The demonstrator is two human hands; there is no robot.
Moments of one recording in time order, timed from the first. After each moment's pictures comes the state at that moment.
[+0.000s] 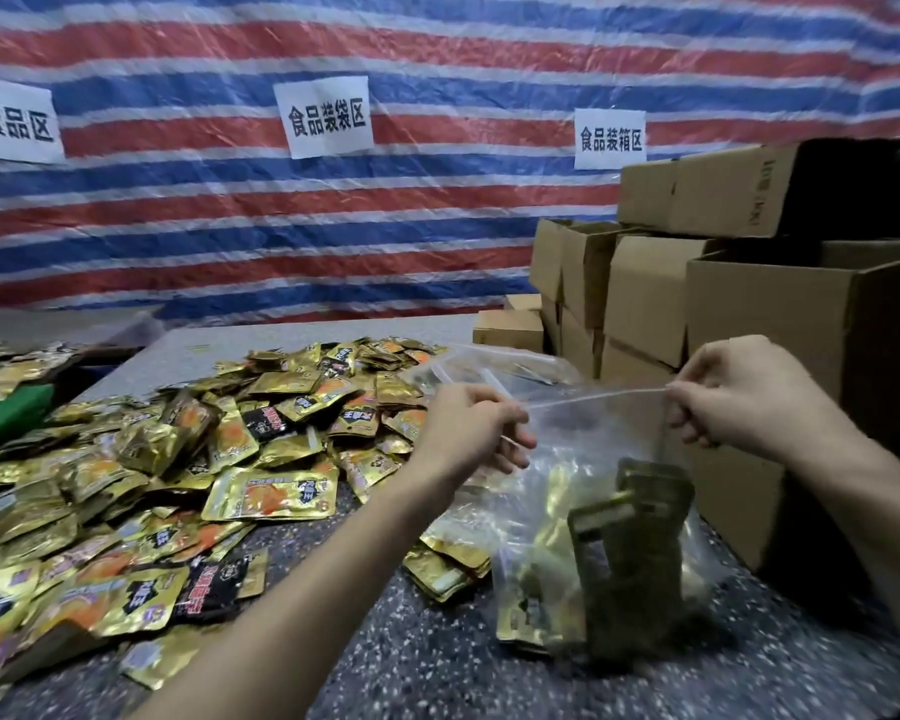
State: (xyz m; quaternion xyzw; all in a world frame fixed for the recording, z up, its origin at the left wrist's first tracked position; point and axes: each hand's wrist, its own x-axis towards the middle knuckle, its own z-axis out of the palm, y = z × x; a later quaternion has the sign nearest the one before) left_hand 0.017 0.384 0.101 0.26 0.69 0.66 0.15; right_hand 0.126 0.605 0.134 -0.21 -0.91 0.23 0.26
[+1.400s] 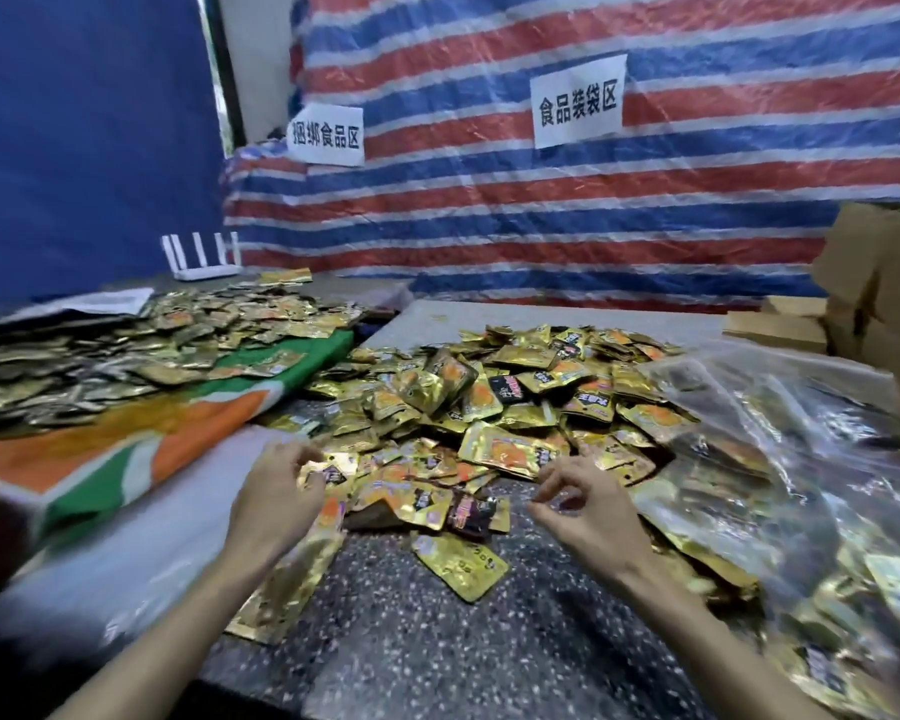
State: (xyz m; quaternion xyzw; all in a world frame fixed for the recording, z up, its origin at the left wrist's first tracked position) left_hand -0.011 0.020 -0.013 -0.05 0.91 0.33 -0.26; right_hand 0.005 0.347 -0.015 0.16 -0.87 0.44 0.18
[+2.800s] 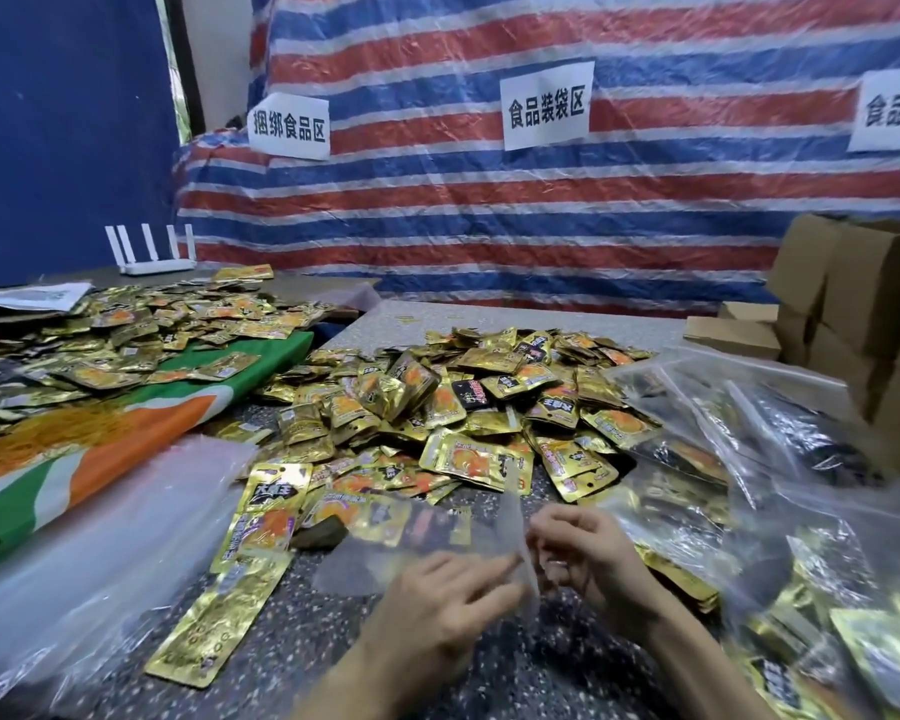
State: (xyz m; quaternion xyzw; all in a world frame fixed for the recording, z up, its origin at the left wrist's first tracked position) left_hand 0.034 0.170 -0.046 0.47 0.81 0.11 -0.34; right_hand 0.010 0.377 -0.025 0.15 -0.63 0.76 -0.10
